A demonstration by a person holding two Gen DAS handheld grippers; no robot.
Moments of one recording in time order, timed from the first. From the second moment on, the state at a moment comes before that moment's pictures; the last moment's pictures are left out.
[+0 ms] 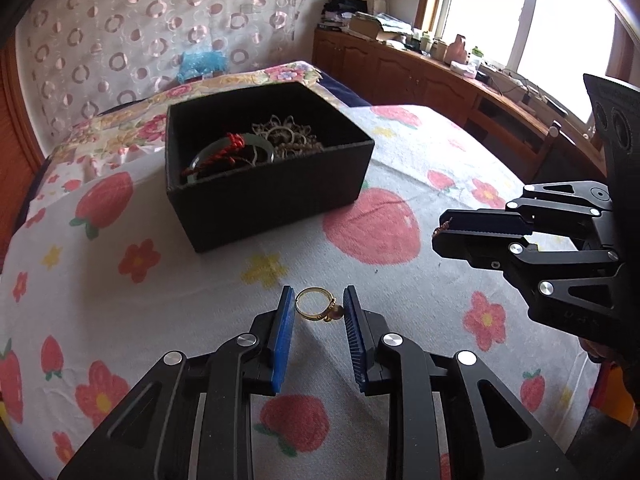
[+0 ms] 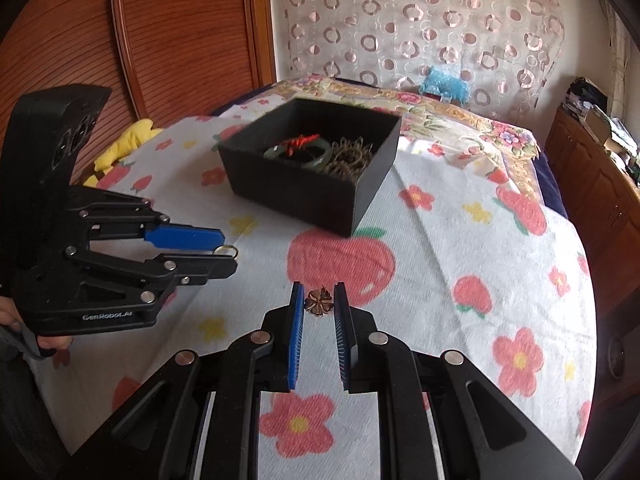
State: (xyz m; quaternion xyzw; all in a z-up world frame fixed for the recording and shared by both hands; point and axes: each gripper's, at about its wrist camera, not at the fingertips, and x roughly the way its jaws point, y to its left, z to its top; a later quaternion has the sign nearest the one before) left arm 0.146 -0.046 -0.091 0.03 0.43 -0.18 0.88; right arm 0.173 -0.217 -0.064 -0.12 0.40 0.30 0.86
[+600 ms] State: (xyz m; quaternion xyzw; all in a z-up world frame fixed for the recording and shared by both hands) left arm 0.161 -0.028 -0.043 0.02 0.38 -0.16 0.91; right arm 0.232 -0.189 -0.021 -0.10 0.35 0.32 0.87
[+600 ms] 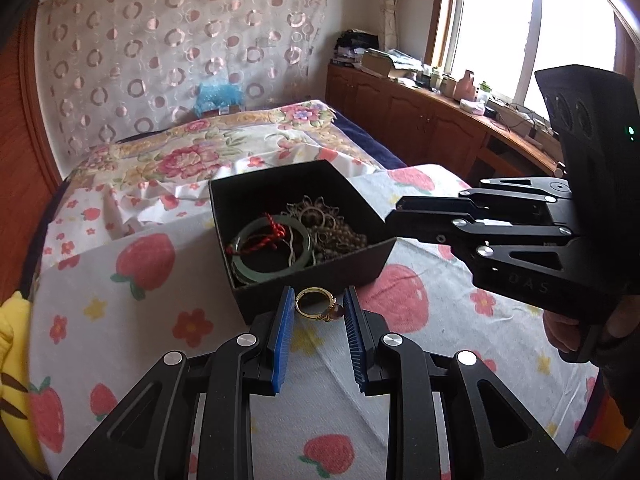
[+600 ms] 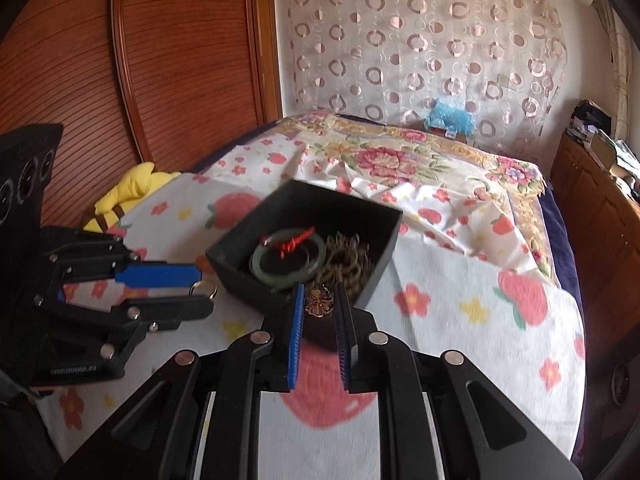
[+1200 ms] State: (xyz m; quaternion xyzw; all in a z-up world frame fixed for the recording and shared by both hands) left arm 0.186 -0.018 -0.021 0.02 0.36 -0.15 0.92; right arm 0.273 -0.173 -0.014 -0.08 0.35 0.32 0.87
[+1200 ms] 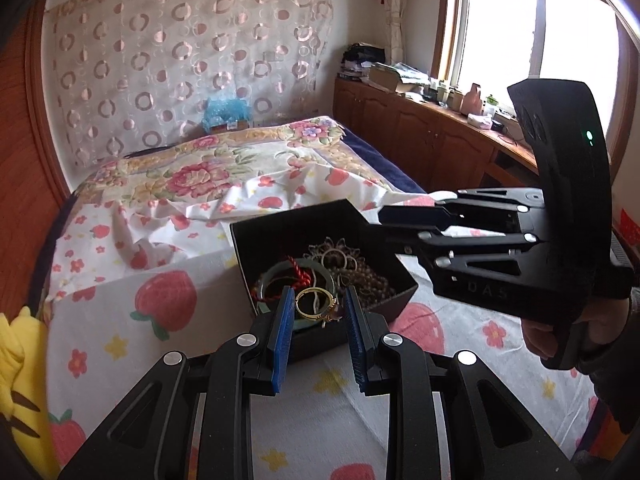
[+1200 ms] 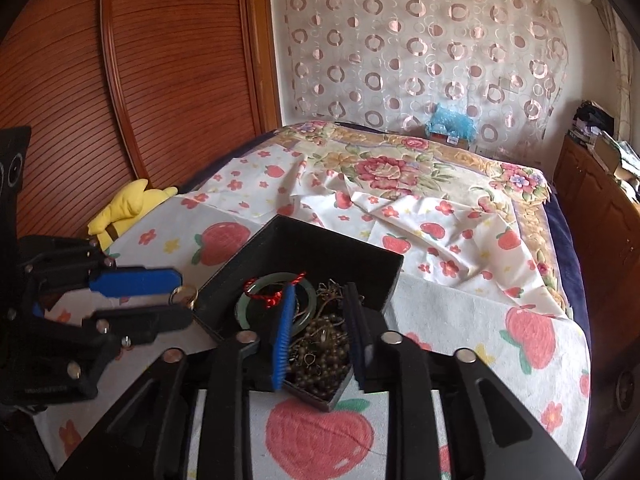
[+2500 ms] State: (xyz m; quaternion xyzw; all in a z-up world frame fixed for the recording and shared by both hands) left arm 0.188 0.003 -0.025 0.01 0.35 -0.05 0.94; right arm 0.215 -0.219 -0.020 -0.04 0.34 0.26 0.90
